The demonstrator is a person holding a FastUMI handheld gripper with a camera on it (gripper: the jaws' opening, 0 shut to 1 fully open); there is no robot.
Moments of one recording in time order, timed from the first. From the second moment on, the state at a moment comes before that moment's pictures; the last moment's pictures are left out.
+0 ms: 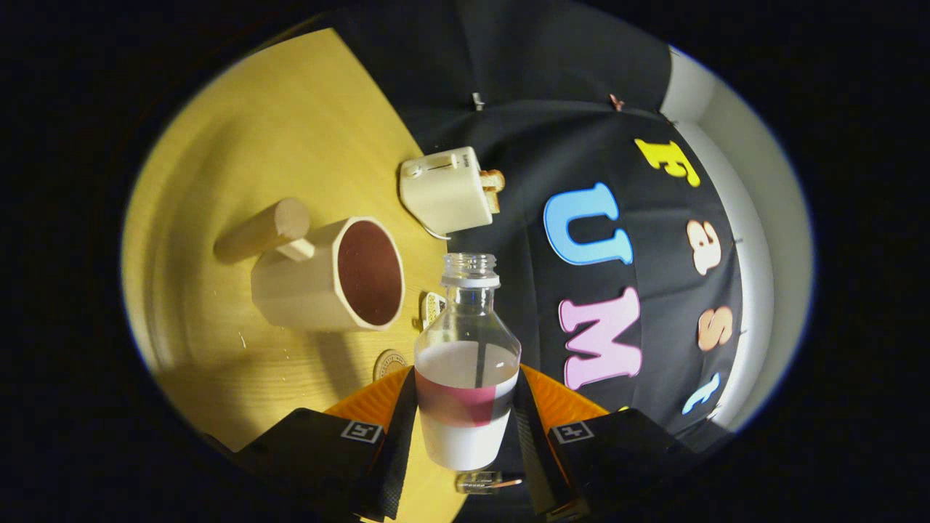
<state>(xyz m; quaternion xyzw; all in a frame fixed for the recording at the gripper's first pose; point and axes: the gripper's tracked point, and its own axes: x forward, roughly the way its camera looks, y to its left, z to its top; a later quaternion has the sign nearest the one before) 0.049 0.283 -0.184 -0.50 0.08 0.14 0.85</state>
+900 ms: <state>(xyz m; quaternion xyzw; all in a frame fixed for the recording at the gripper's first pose) 0.108 0.250 -0.141 -0.04 0.08 0.07 0.99</state>
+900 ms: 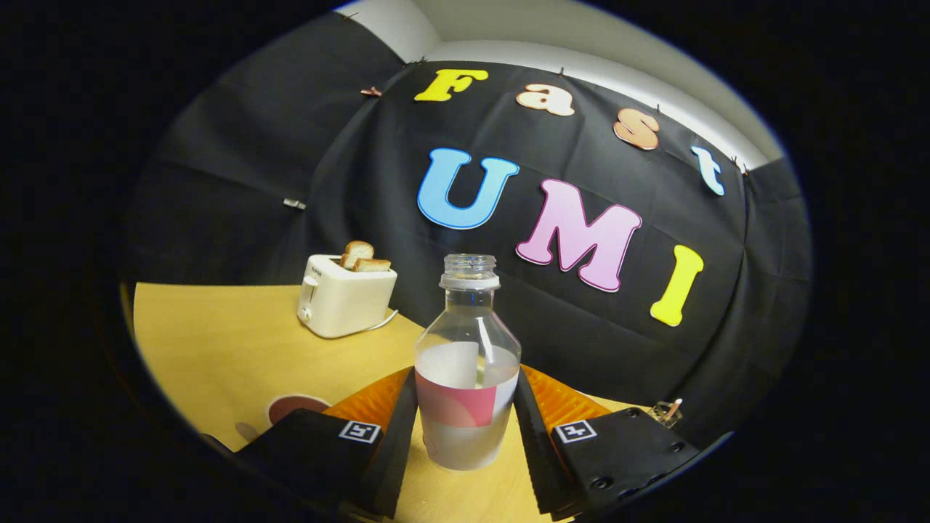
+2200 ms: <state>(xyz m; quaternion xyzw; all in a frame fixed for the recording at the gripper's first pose) 0.184 0.229 -0.262 0.05 0.11 0.02 0.99</state>
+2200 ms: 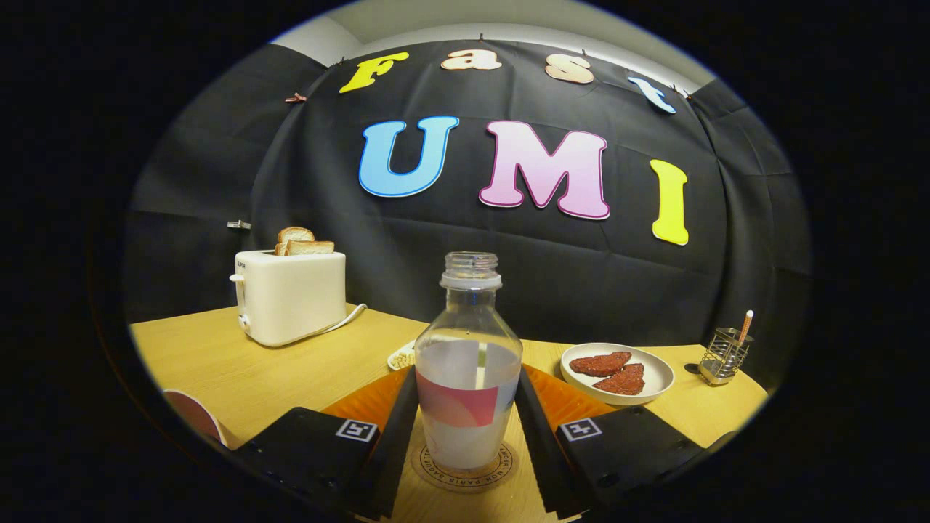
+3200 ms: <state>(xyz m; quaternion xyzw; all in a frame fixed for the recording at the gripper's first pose) 0.123 0.180 -0.223 0.05 0.13 0.01 0.99</state>
